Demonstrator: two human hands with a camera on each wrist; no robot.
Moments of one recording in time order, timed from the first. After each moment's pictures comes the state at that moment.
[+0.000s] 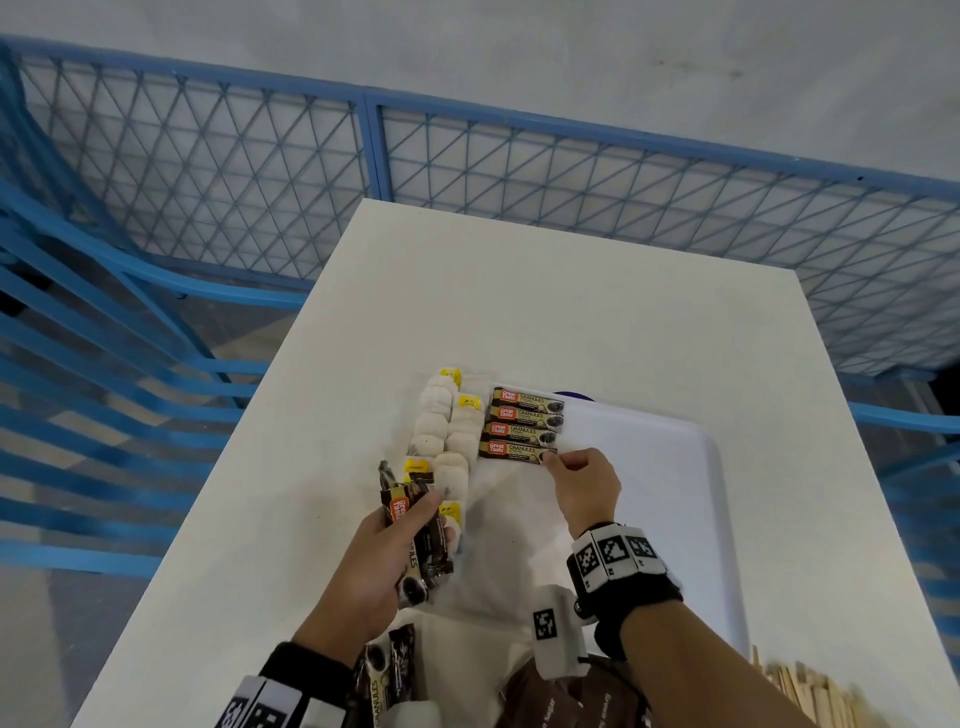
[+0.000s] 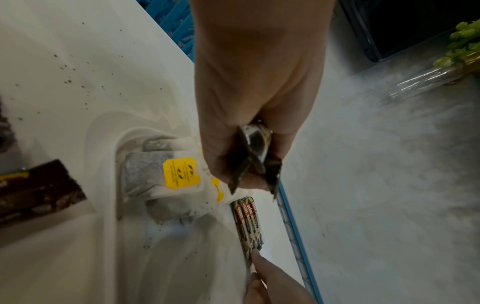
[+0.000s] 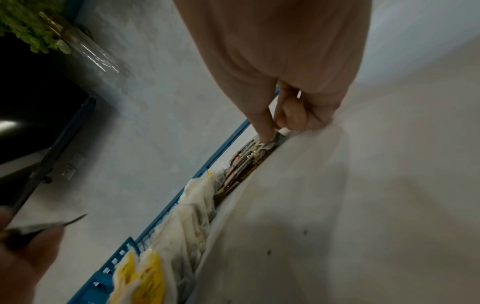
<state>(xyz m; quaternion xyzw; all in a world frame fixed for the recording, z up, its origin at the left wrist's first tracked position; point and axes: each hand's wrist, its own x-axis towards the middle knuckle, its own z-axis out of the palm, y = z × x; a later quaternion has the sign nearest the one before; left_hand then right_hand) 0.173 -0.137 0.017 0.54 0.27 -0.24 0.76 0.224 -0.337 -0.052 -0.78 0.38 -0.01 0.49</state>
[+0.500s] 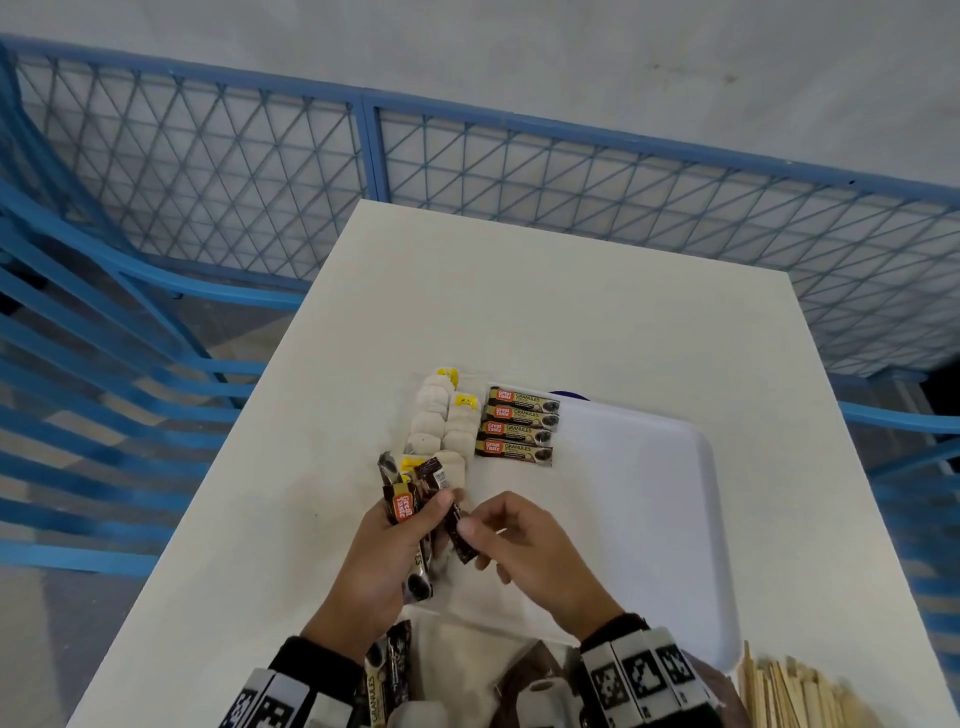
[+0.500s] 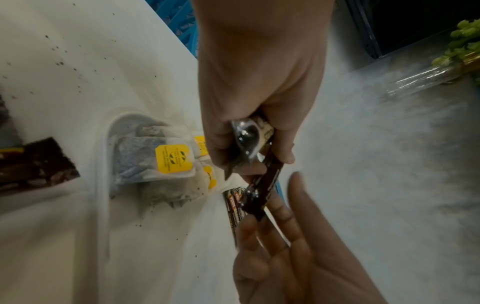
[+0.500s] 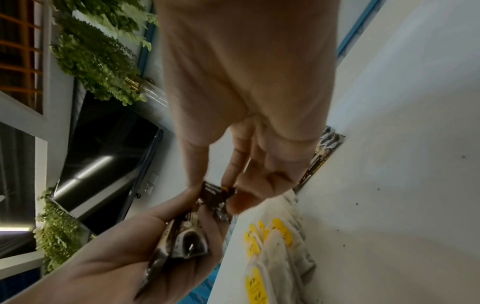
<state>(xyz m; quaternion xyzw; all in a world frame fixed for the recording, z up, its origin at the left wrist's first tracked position) 0.171 -0.145 0.021 0.58 0.23 -0.21 0.75 0.153 -0.292 0.015 -0.72 0.10 0.20 0.66</state>
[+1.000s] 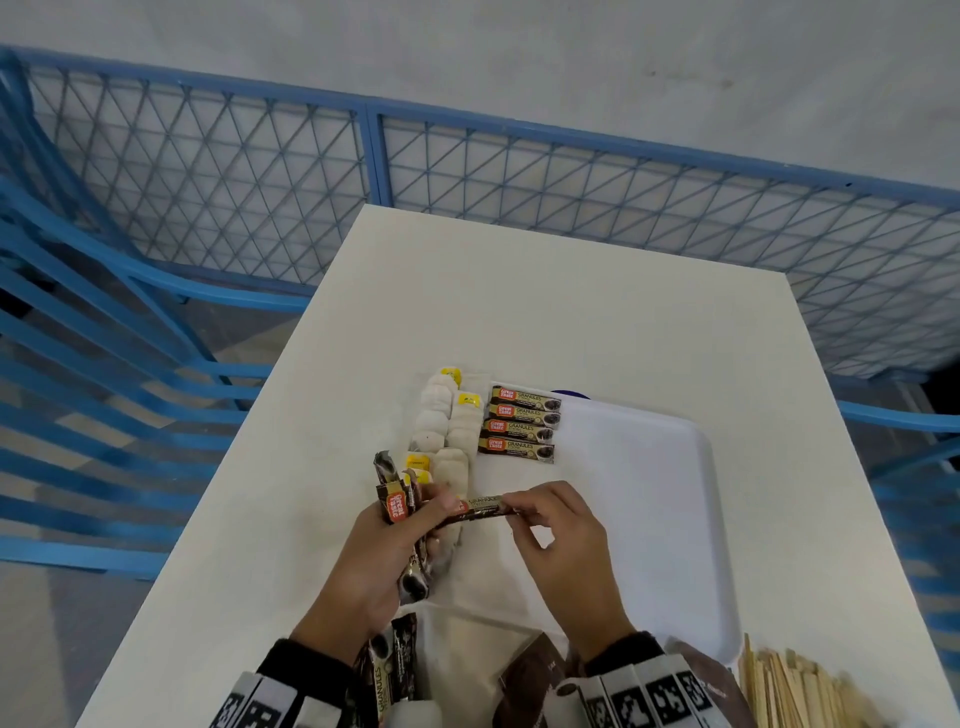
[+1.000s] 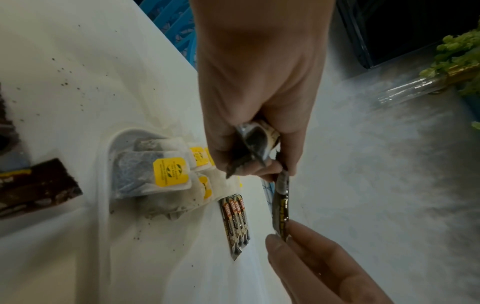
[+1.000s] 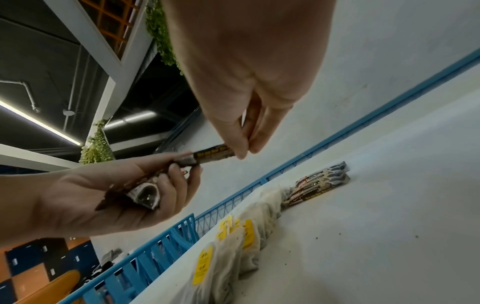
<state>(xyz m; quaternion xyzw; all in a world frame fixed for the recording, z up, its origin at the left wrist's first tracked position) 0.166 -0.136 0.027 0.56 0.24 -0.22 0.76 0.139 -0.306 -0.004 -0.87 -0.03 -0.14 0.46</state>
